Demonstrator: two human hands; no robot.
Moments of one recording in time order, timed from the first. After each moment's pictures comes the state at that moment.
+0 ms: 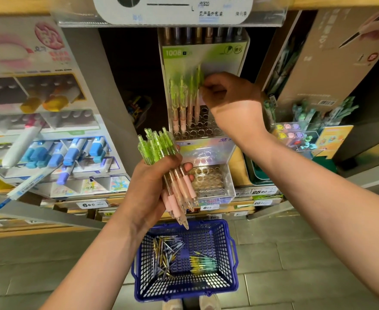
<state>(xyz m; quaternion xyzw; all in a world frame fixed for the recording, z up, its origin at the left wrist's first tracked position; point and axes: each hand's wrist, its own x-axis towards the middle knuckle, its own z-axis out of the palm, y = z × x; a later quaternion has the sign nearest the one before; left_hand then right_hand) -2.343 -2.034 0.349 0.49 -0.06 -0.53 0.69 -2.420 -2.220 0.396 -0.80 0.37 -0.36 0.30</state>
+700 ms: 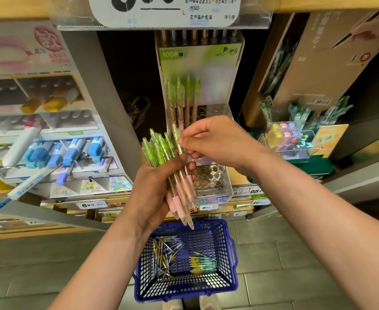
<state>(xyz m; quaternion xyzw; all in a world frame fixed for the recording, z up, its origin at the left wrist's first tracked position) -2.355 -2.035 0.354 0.50 -0.10 -0.53 0.67 -2.447 -2.173 0.404 -0.74 0.35 -0.09 0.57</state>
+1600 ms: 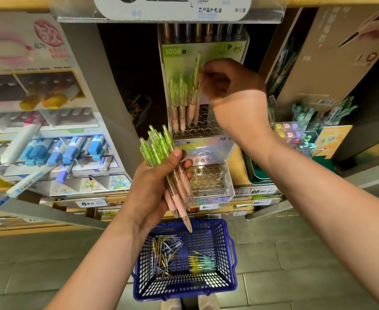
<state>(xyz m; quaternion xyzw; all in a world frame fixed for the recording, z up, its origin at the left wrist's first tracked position) -2.347 -2.035 0.343 0.48 -0.08 -0.54 0.68 -2.420 -2.212 0.410 -0.77 0.34 -0.41 0.34</state>
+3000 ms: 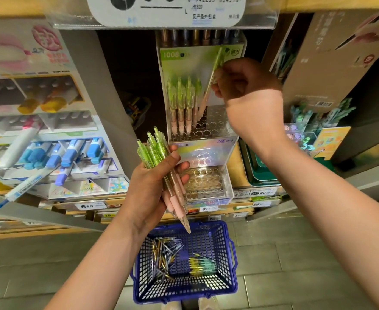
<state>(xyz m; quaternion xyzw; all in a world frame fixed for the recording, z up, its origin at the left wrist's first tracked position) -2.341 -2.036 0.331 0.49 -0.07 -0.52 0.70 -2.441 -2.215 0.416 -0.74 0.34 -0.43 0.38</state>
